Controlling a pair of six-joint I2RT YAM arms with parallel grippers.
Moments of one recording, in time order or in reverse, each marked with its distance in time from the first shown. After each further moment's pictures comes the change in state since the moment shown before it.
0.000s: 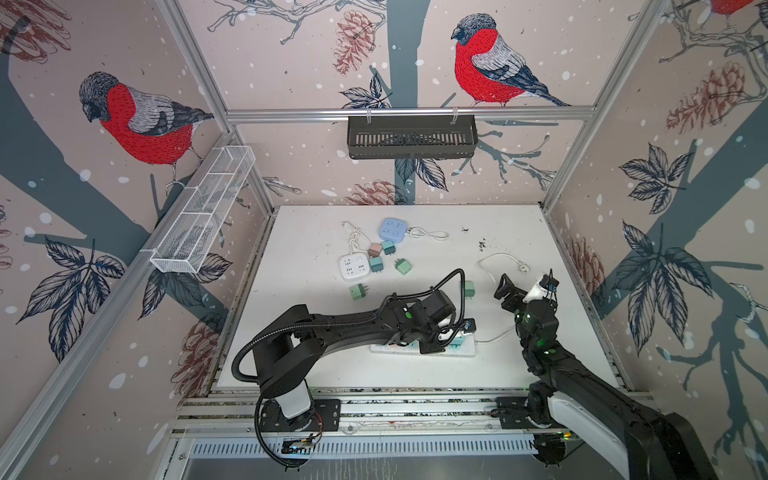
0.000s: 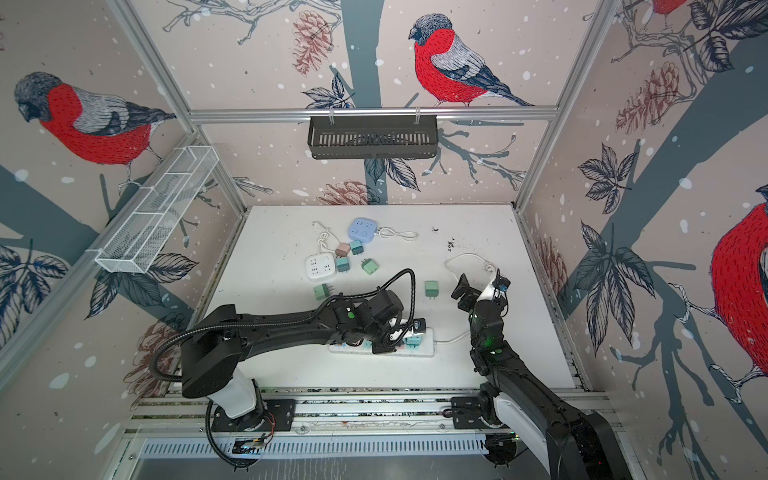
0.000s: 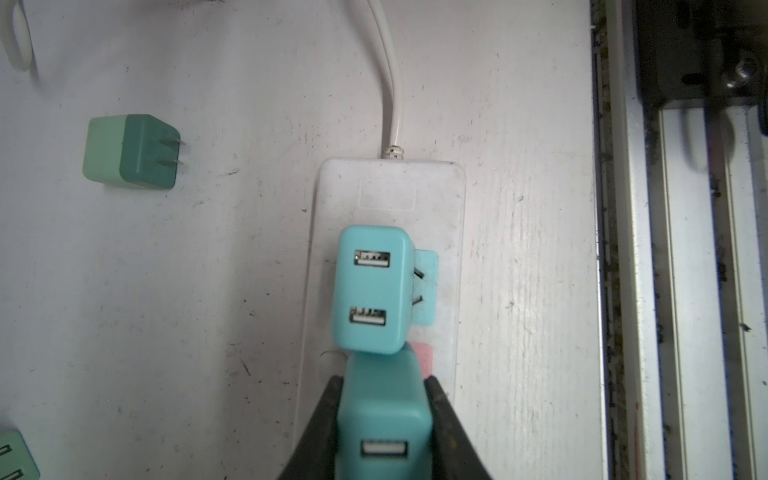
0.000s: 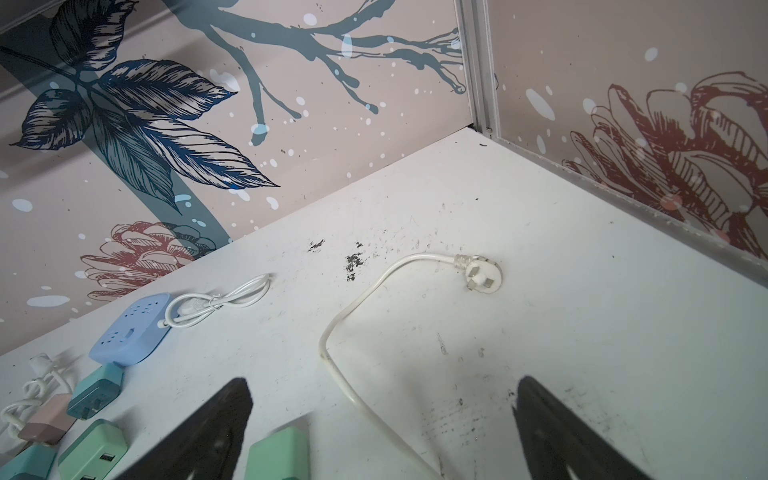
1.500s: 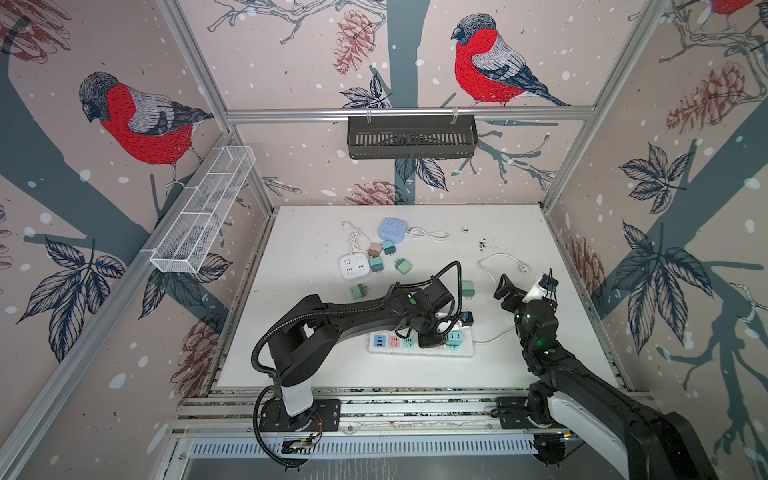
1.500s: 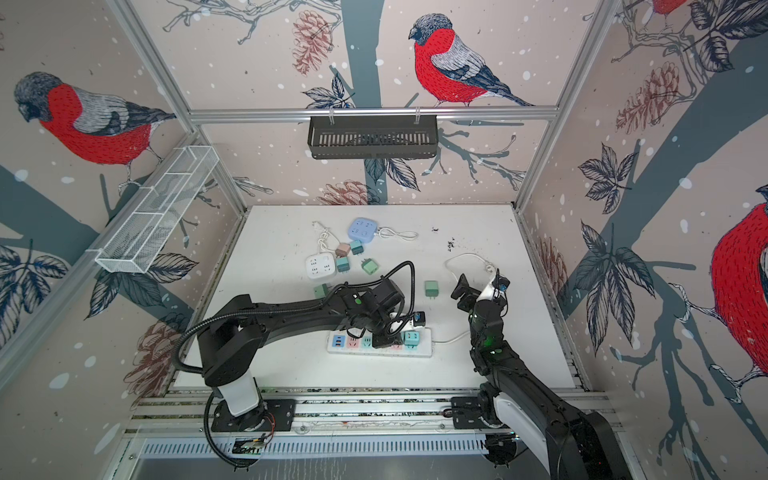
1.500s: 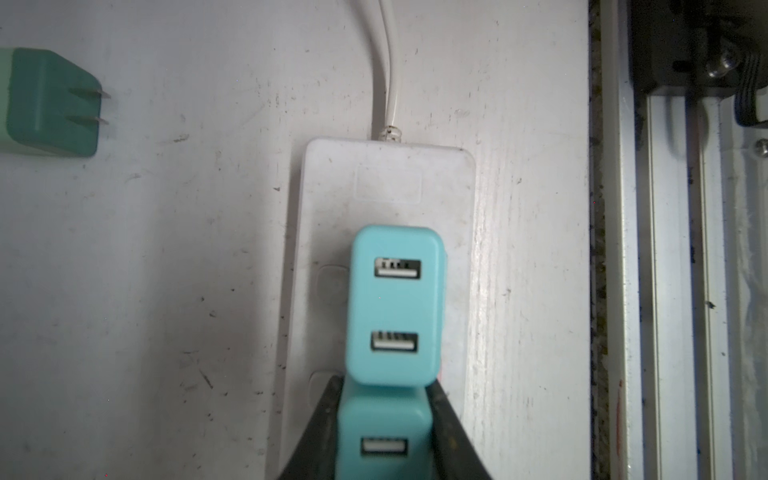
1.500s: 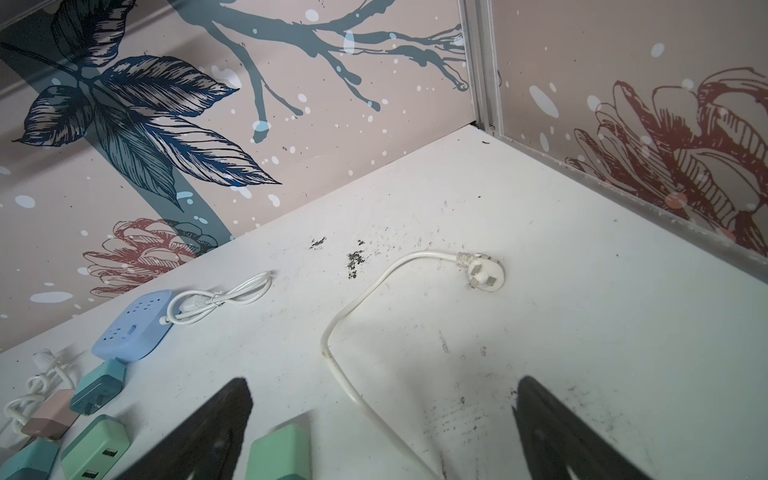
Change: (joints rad) left arm 0.082 0.116 0.101 -0.119 0.142 0.021; right arm -0.001 0.004 0.000 0.000 -0.007 0.000
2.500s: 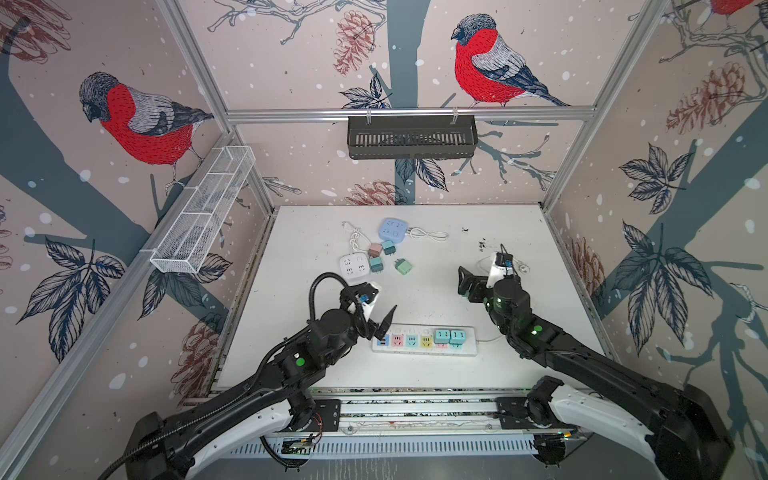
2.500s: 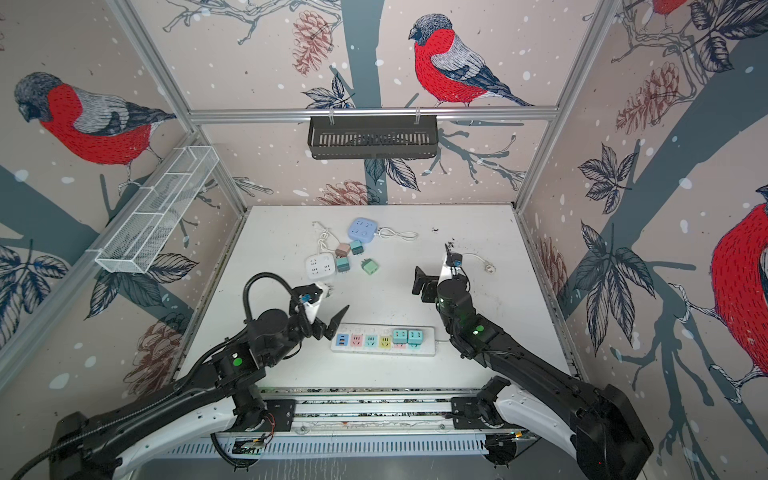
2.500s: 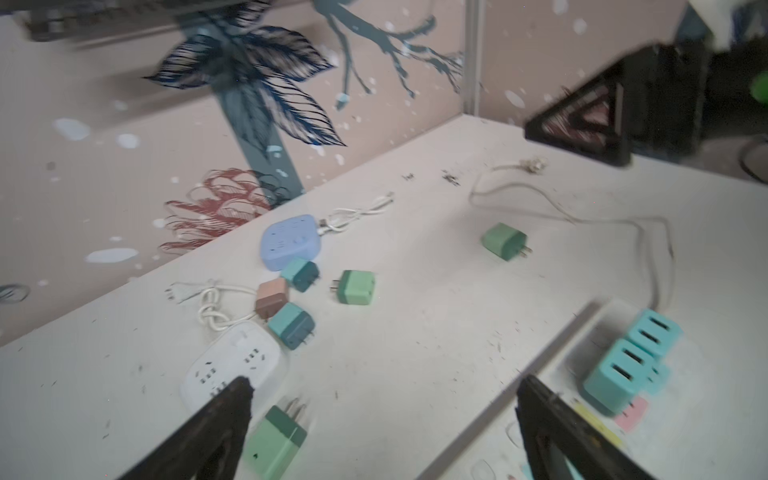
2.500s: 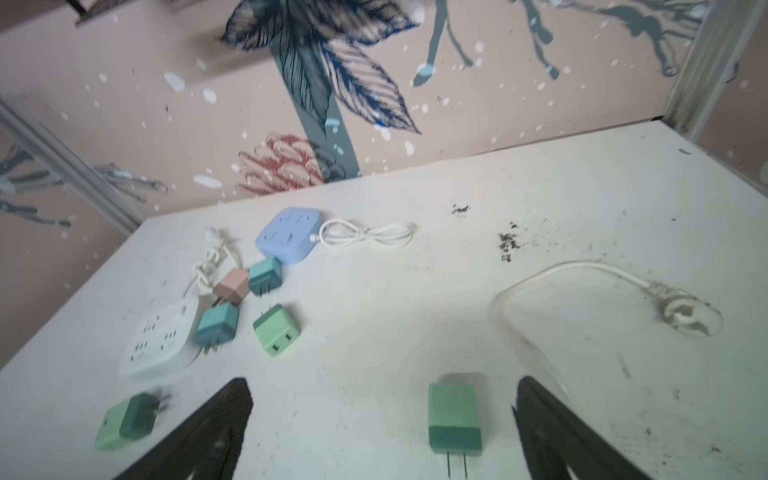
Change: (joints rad) left arm 0.158 -1.157 -0.818 0.591 -0.573 -0.418; right arm 0.429 0.123 0.393 -0.412 0.068 -0.029
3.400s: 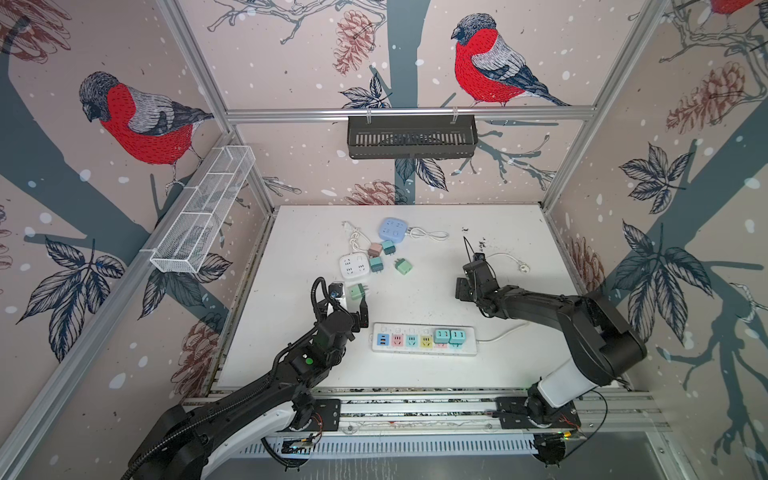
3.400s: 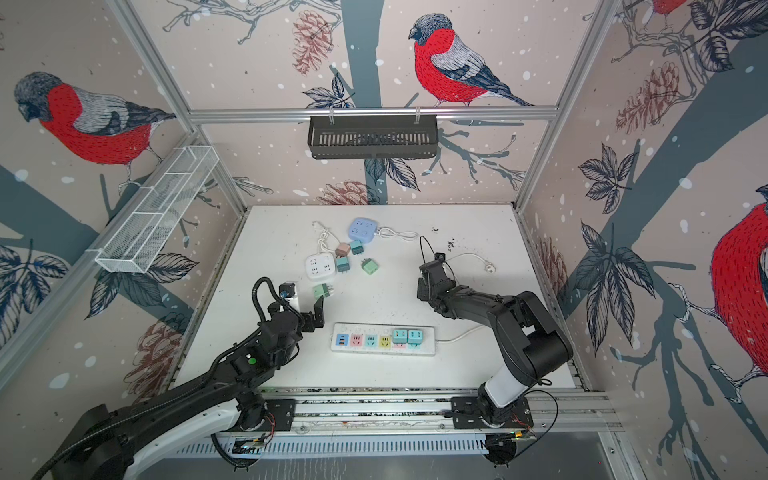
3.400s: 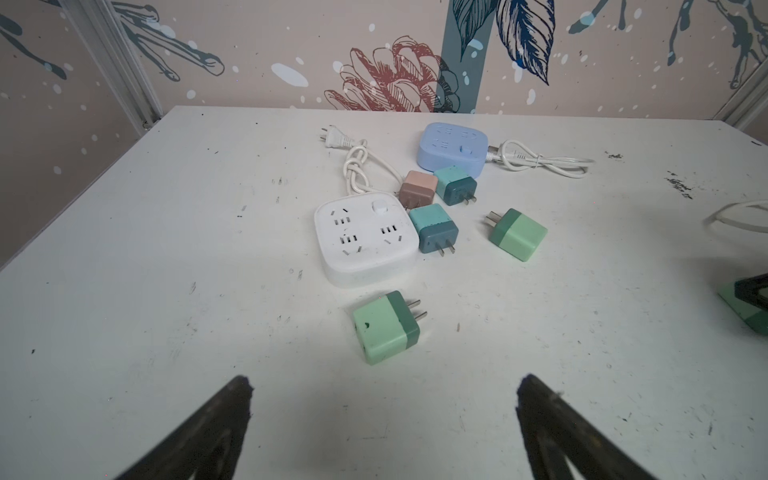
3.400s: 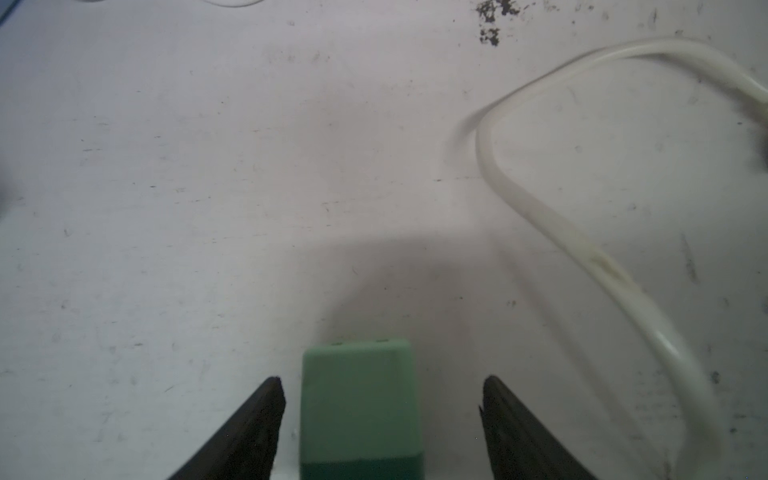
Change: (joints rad) left arm 0.121 0.158 -0.144 0.075 -0.312 -0.383; right arm -0.211 0.608 0.192 -0.133 -0.150 0.026
